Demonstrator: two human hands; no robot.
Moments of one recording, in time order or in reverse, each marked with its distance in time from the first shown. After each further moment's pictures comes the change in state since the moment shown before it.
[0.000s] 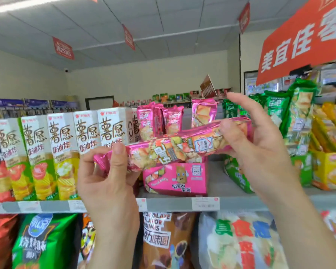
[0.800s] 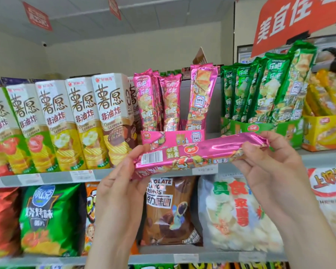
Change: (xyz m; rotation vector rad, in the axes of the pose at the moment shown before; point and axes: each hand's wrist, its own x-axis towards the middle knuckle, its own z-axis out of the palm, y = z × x) left_hand -0.054 -0.005 -0.042 -0.249 -0.308 -0.435; right_hand -0.084 0.015 -0.007 0.523 0.280 0.329
